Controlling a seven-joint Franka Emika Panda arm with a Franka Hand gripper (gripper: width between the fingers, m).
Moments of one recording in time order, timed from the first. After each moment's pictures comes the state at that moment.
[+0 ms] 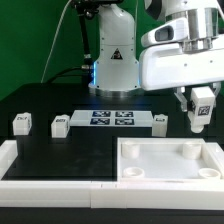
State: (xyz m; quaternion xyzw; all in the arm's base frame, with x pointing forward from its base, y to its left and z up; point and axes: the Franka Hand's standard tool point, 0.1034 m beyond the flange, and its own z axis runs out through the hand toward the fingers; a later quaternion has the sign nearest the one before) arm 0.509 0.133 0.091 -0.99 -0.05 -0.11 0.06
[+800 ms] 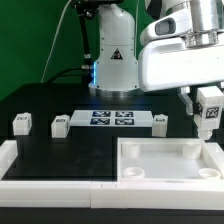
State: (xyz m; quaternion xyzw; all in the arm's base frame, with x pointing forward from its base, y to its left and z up) arm 0.563 0.126 0.100 -0.98 -0.06 -0.16 0.06
